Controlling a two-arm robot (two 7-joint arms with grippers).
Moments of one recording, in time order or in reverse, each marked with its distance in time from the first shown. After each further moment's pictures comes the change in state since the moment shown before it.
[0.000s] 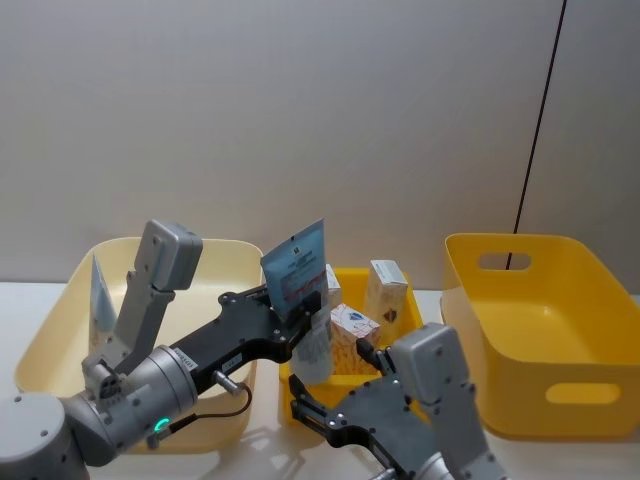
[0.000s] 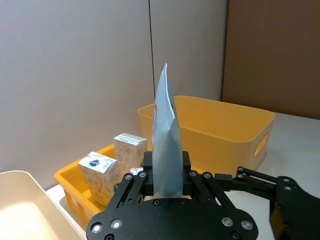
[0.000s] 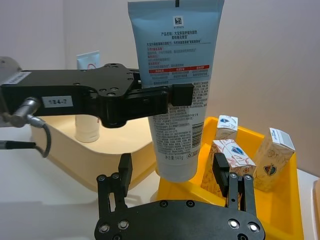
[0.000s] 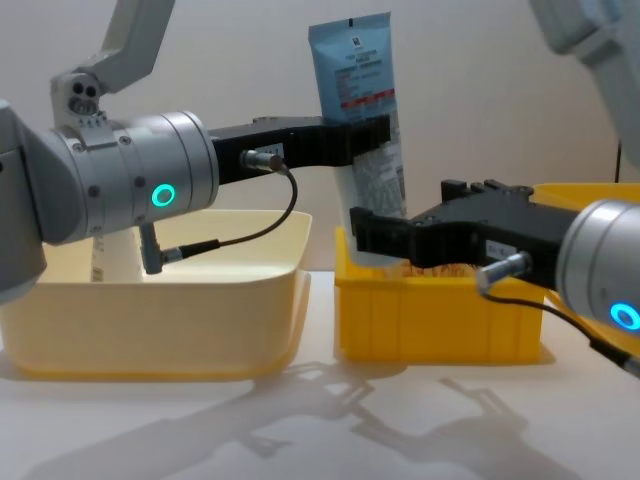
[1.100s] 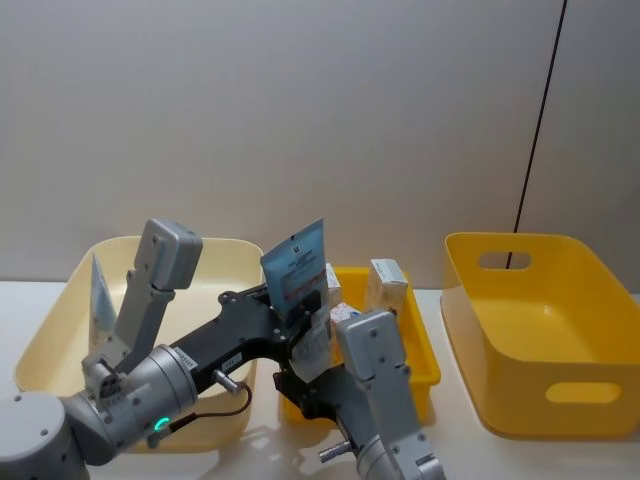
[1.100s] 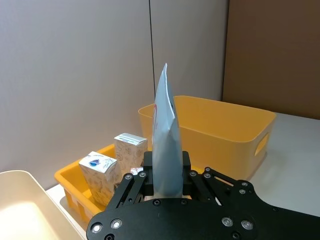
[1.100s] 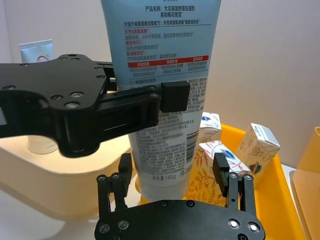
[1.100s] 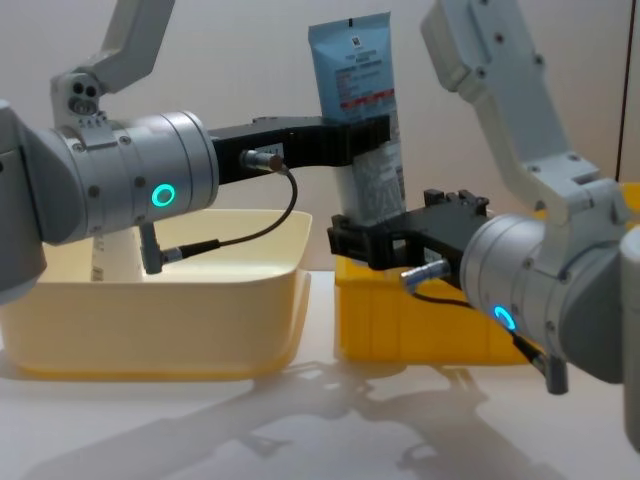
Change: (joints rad) left arm 0.000 0.000 0.000 0.000 0.000 0.000 0.001; right arm 0.084 -0.169 -0.037 0.180 -0.158 0.003 -0.192
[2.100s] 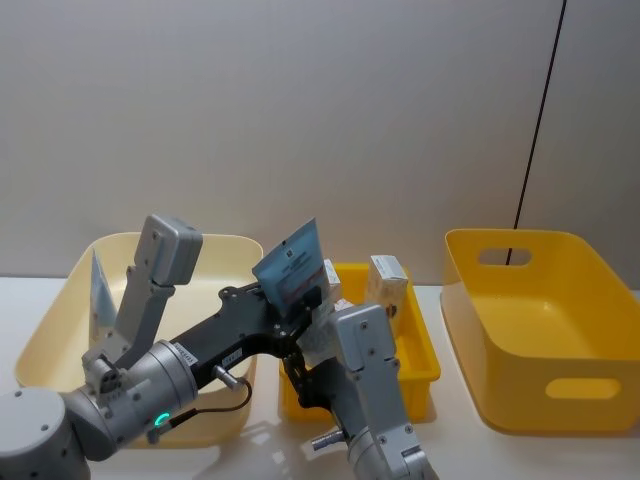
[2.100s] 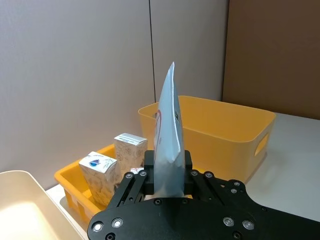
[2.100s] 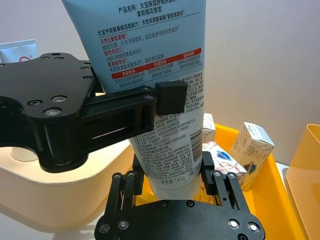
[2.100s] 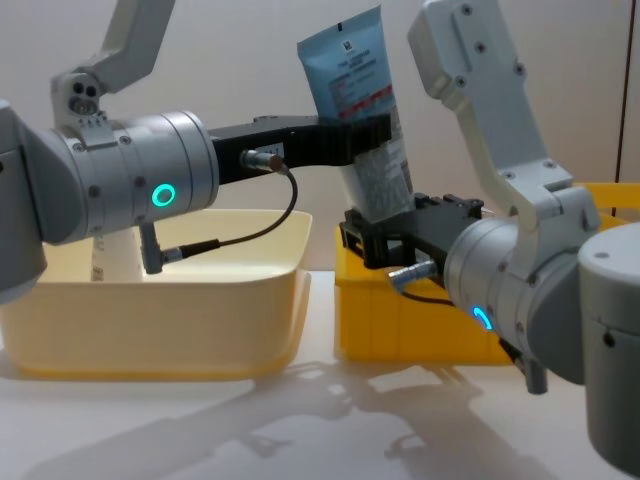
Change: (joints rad) left arm 0.000 0.000 0.000 0.000 0.000 0.000 0.000; right arm 0.017 -0.046 0.006 0.054 -0.034 -0.019 -0.052
